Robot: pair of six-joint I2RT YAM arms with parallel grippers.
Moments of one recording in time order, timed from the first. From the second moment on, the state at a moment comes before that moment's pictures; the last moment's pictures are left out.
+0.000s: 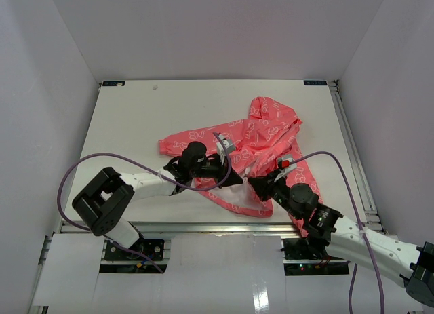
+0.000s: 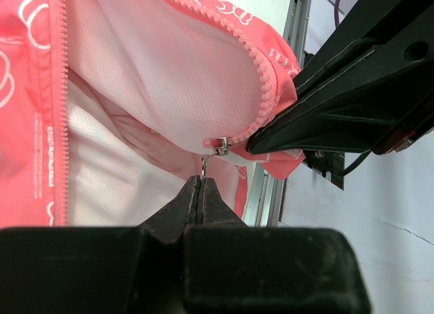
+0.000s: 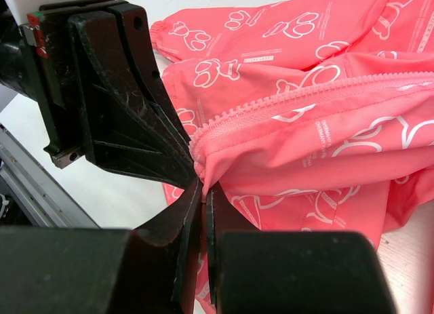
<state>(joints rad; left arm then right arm) -0.79 1.54 0.70 0.52 0.64 -0.31 0.98 0.57 0.21 0.23 0.25 0.42</state>
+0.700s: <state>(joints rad) -0.79 1.41 0.68 0.42 0.59 -0.32 0.98 0.51 0.24 0.24 0.20 0.38</state>
